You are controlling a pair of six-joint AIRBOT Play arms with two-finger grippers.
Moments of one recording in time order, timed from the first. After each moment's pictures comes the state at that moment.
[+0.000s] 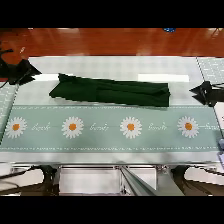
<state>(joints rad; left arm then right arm) 0.33 -1.35 1.26 0.99 -1.11 -1.42 -0.61 -1.42 0.97 -0.75 1.00 1.27</state>
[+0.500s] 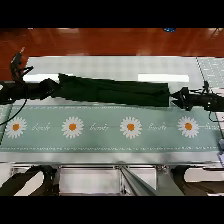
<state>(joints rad) 0.11 -1.03 0.87 0.88 -0.93 -1.36 -0.45 -1.57 0.90 -0.54 0.94 1.21</state>
